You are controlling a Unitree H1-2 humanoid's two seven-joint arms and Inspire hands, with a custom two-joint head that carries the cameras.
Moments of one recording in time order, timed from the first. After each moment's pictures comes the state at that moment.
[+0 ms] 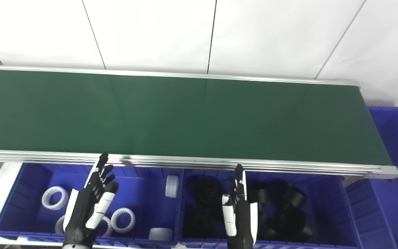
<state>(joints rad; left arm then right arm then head) 0.45 -0.03 -0.23 -0.20 0.22 -0.16 0.00 0.53 0.16 0.16 0.01 -0.17 -0.41 -0.26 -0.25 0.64</state>
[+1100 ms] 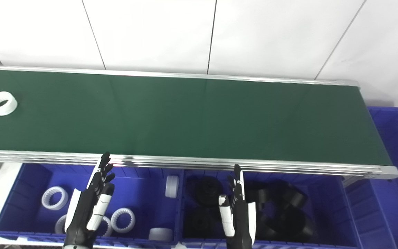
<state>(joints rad) 0.45 -0.02 -0.24 -0.19 0.24 -0.19 0.00 0.53 0.16 0.16 0.01 -0.19 -0.41 -0.26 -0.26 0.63</state>
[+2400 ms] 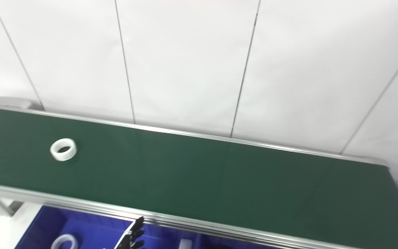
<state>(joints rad) 0.43 -0.07 -0.28 -0.05 0.27 -0.24 0.05 0.49 0.11 0.11 0.14 -0.08 -0.41 -0.21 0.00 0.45</state>
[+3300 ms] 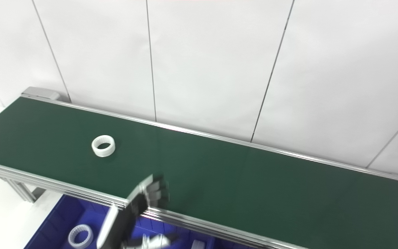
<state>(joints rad) 0.24 -0.06 -0.22 -0.39 0.30 -0.16 0.02 0.47 0.12 0.10 0.08 -0.05 -0.40 -0.16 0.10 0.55</state>
